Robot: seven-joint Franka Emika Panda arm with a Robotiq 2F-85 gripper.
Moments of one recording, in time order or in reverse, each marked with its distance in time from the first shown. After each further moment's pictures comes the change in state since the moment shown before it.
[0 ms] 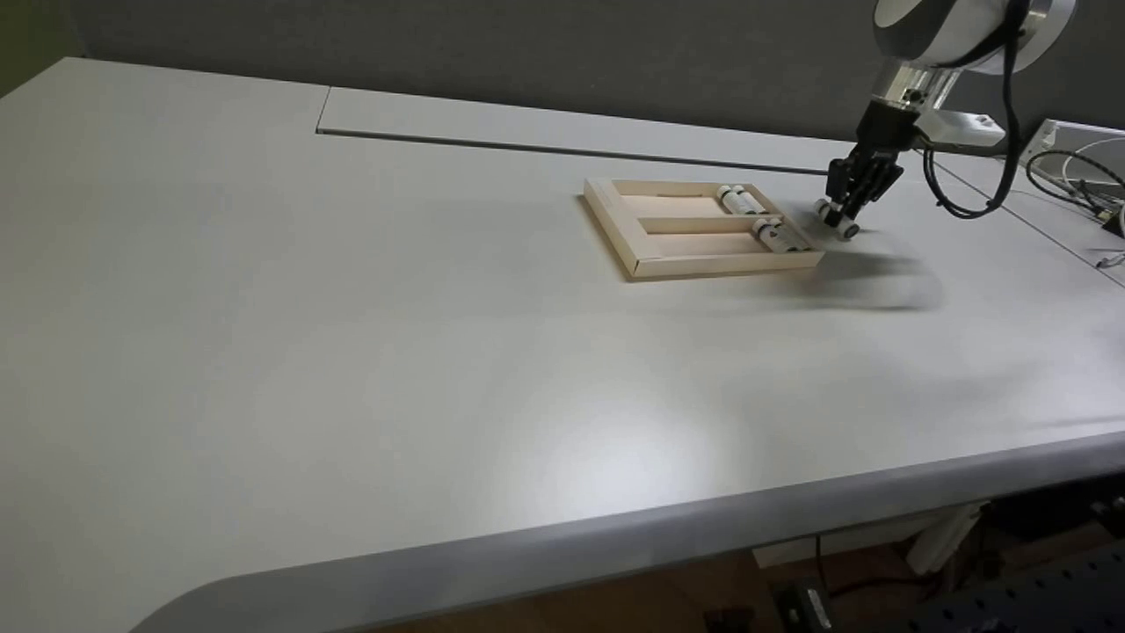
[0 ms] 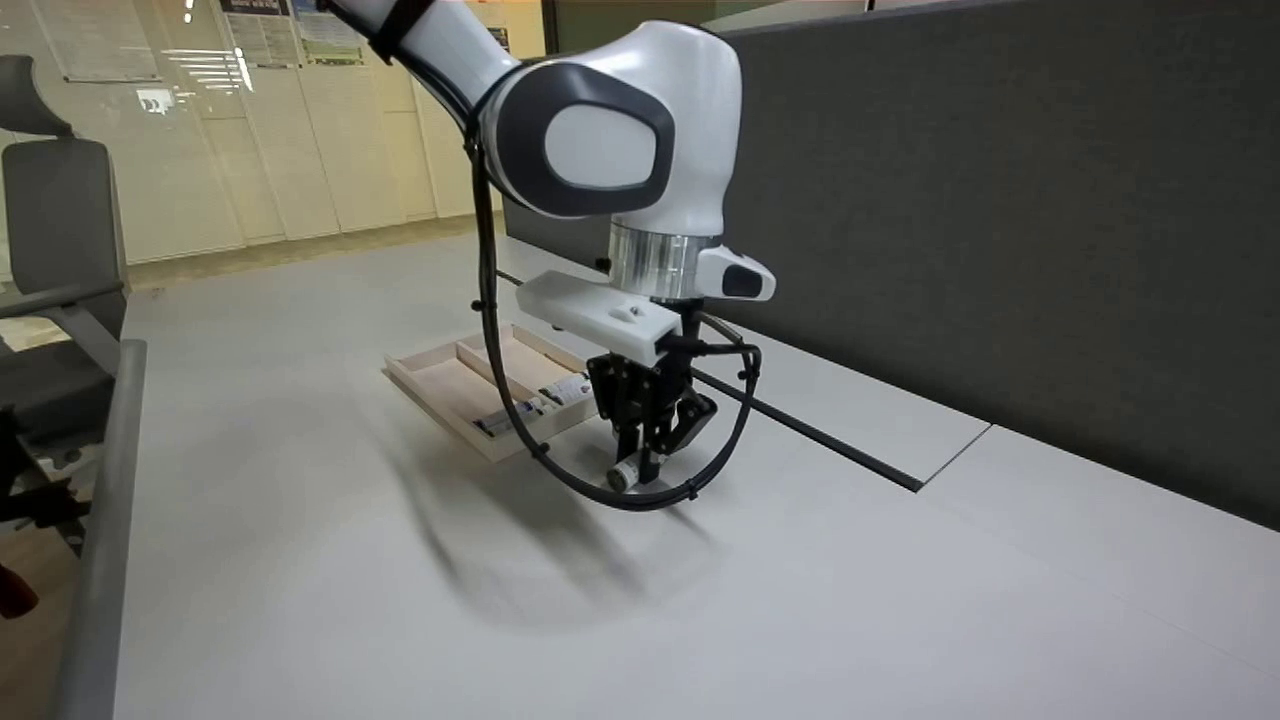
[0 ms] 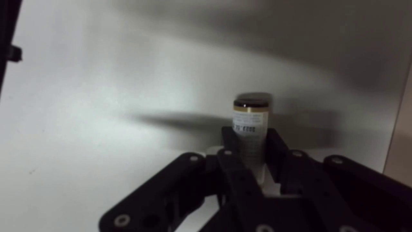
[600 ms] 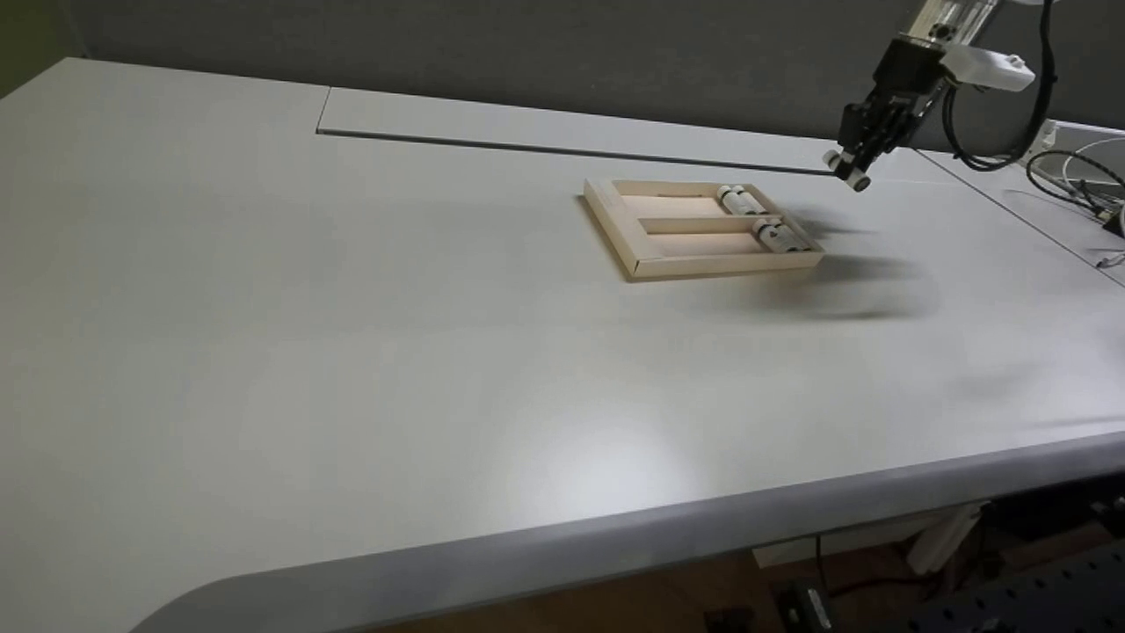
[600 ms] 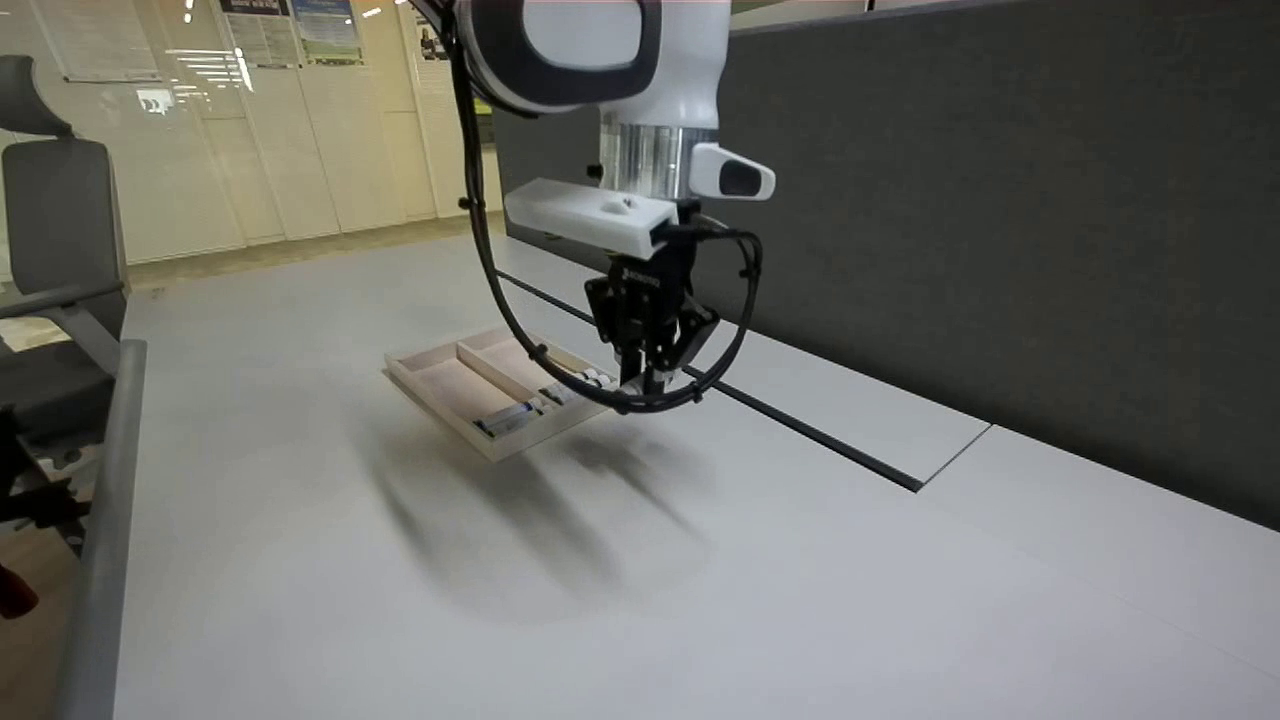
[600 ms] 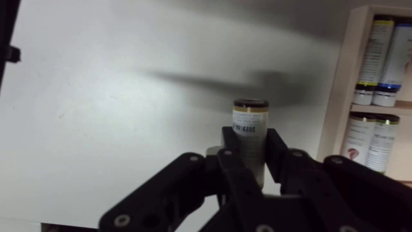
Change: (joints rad) arm 0.008 -0.135 0.014 -0.056 0.018 -0.017 -0.002
